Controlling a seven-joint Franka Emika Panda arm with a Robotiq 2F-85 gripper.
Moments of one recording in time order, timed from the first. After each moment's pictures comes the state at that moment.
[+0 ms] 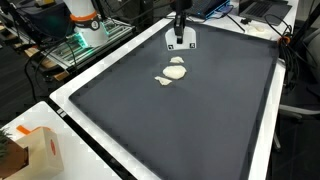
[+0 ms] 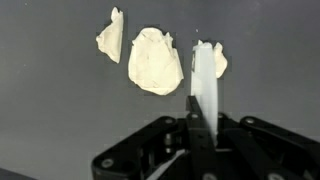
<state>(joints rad) 0.09 0.09 0.05 -2.31 -0.16 2.49 -0.12</state>
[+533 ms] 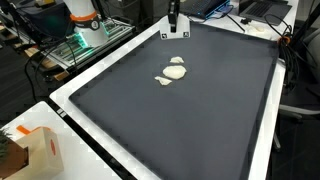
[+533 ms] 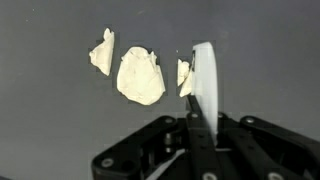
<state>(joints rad) 0.09 -0.03 0.07 -2.35 -0.08 2.35 -0.23</state>
